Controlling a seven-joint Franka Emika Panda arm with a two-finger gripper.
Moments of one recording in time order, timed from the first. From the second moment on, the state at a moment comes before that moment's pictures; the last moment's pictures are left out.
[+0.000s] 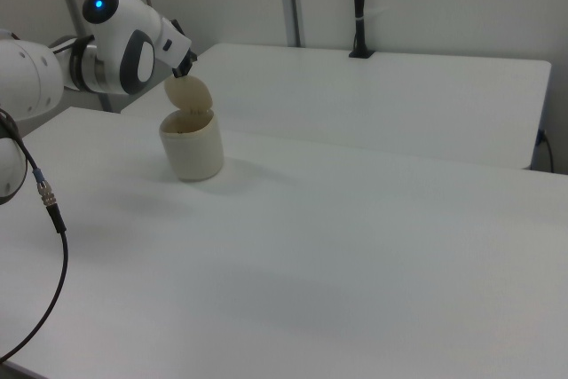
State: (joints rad) arm 0.25 0.55 0.01 -1.37 0.04 2.84 1.24
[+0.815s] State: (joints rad) arm 0.29 0.59 0.00 -1.37 0.04 2.88 1.24
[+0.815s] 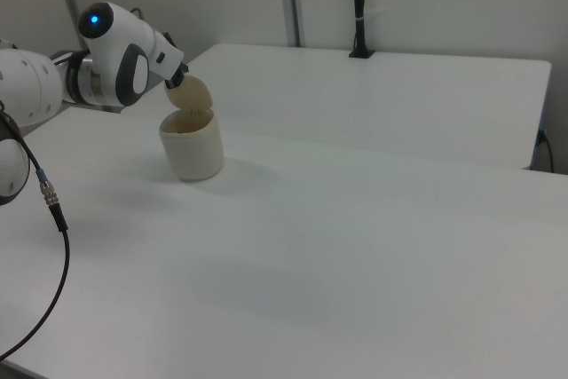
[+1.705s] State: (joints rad) arm 0.29 0.49 0.00 -1.53 0.03 2.88 1.24
